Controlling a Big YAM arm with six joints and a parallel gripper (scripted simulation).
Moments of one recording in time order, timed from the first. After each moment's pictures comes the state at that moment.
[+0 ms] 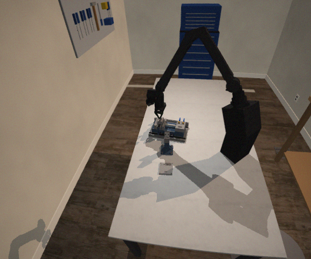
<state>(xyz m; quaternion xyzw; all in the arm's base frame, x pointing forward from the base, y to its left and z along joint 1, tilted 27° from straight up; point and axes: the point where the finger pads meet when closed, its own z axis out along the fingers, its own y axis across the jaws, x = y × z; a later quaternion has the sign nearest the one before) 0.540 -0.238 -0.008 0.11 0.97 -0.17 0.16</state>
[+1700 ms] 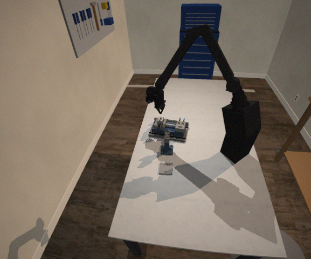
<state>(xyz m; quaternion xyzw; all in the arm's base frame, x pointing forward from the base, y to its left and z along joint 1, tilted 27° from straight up) 0.534 -0.230 0.012 0.11 0.97 -0.17 0.16</state>
